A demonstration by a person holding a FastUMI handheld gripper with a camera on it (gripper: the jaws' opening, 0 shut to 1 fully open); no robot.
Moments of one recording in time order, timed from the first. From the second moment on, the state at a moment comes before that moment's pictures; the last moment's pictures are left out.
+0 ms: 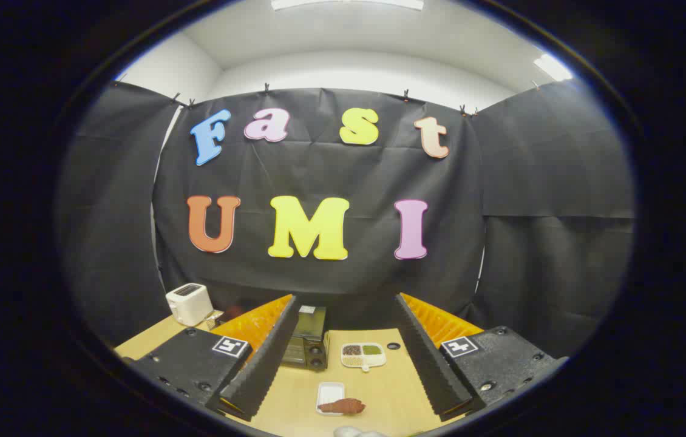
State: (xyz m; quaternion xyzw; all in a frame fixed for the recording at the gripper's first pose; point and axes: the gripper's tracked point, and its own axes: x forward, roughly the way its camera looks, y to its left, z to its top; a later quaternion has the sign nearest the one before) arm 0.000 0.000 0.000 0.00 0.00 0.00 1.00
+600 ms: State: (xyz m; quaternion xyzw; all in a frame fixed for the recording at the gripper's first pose) arm 0.000 0.005 -0.010 0.00 0.01 0.00 1.00
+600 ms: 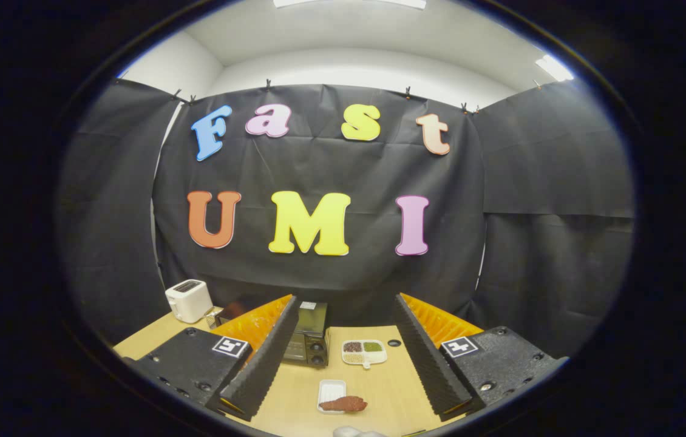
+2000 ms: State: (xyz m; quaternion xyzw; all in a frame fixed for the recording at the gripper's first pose) arm 0.267 0.223 -0.214 0.01 0.14 0.06 0.99
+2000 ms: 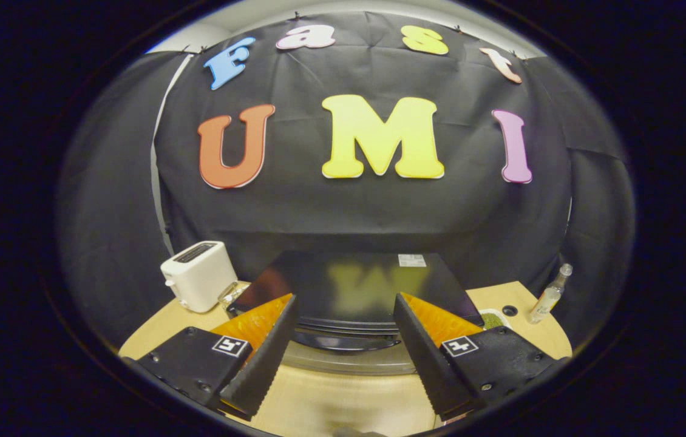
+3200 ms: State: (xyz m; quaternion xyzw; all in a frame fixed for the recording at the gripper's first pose) arm 0.199 0.225 -0.281 0.01 0.23 0.03 0.97
